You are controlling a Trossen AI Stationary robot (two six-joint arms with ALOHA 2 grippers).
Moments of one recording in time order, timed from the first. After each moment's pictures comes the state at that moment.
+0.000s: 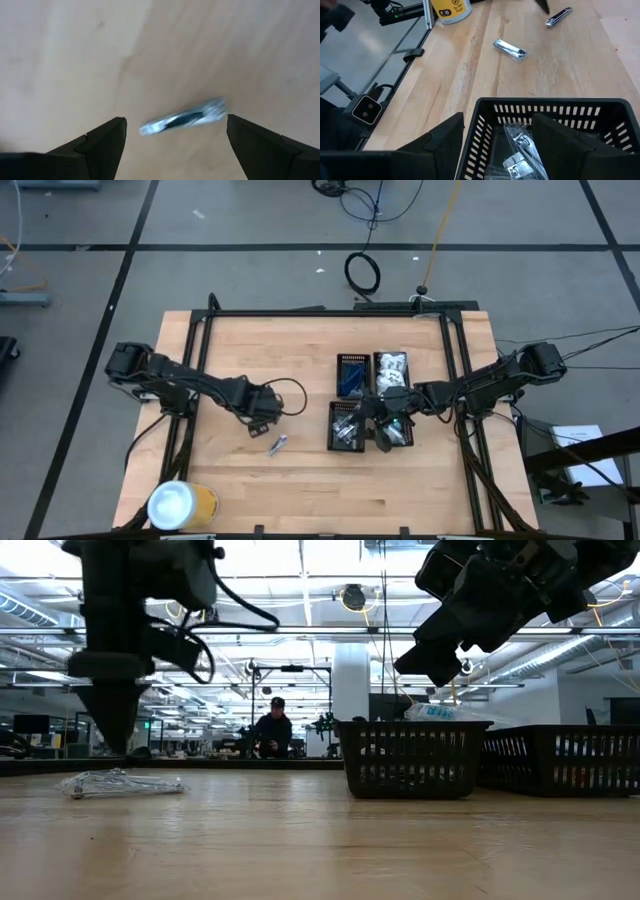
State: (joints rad) left arm -0.17 1.54 0.91 -1.00 -0.18 -0.62; right arm 0.16 1.39 0.59 0.36 -0.16 0.27
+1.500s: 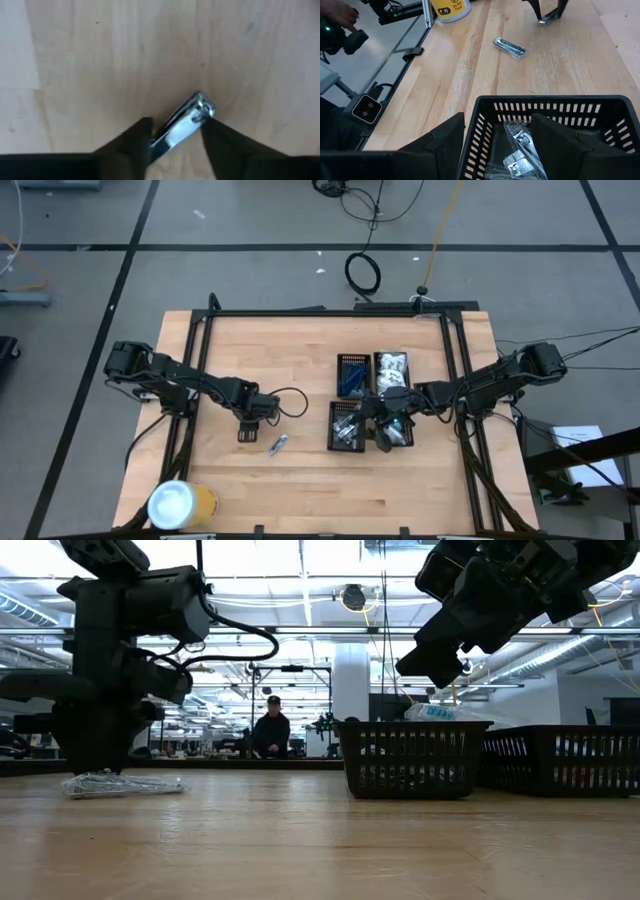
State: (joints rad) left arm -0.12 1.56 0.70 -0.67 0.03 -0.14; right arm 0.16 1.39 0.59 0.35 -0.16 0.28
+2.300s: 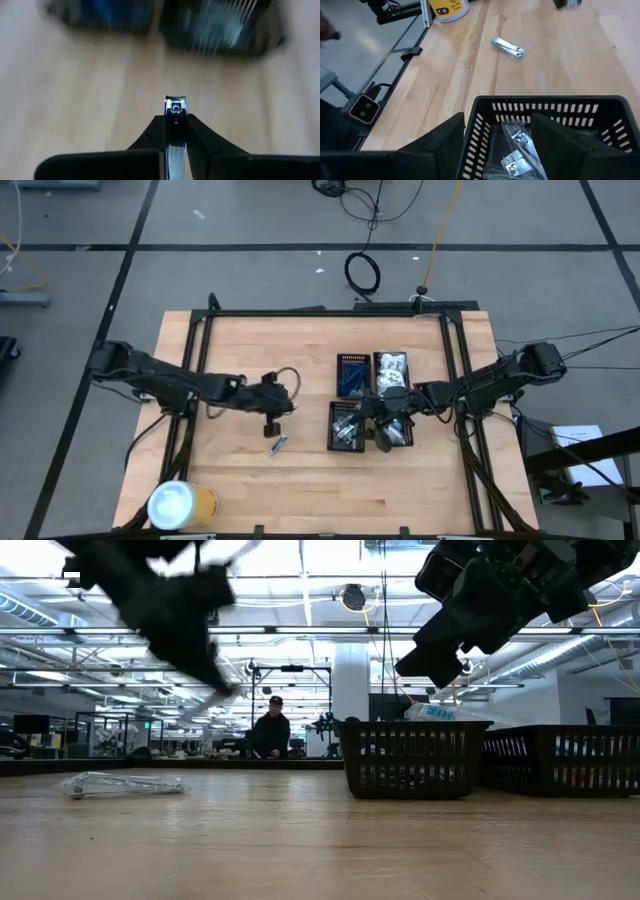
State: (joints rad) left arm -0.14 1.34 0.69 -0.14 -0.16 -0.15; right arm 0.16 1.39 0.59 0.35 -0.15 0.27
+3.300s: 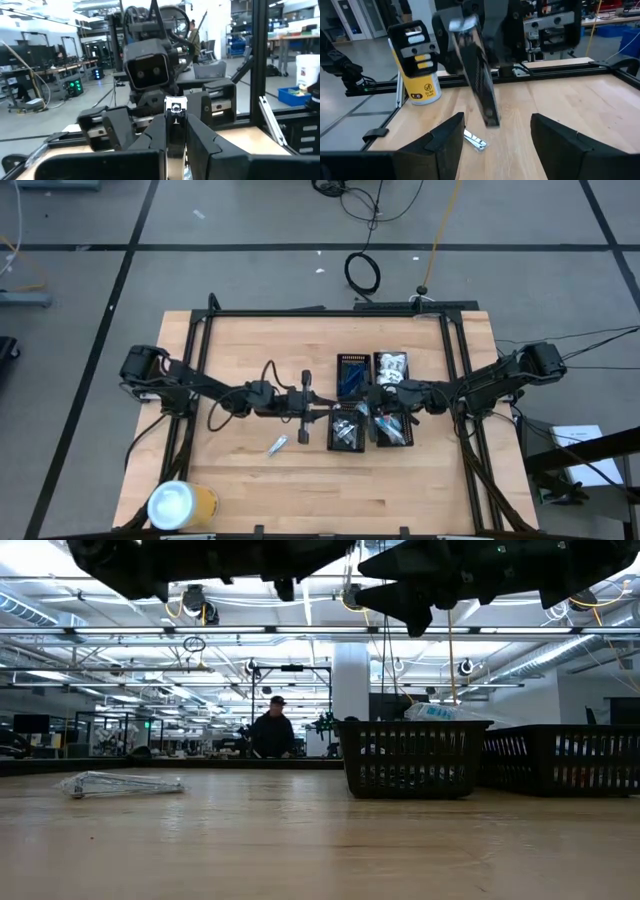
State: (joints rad) left arm -0.16 1.65 0.77 1.02 -0.09 0.14; right arm 0.17 1.39 0.59 0.72 0.10 0.14
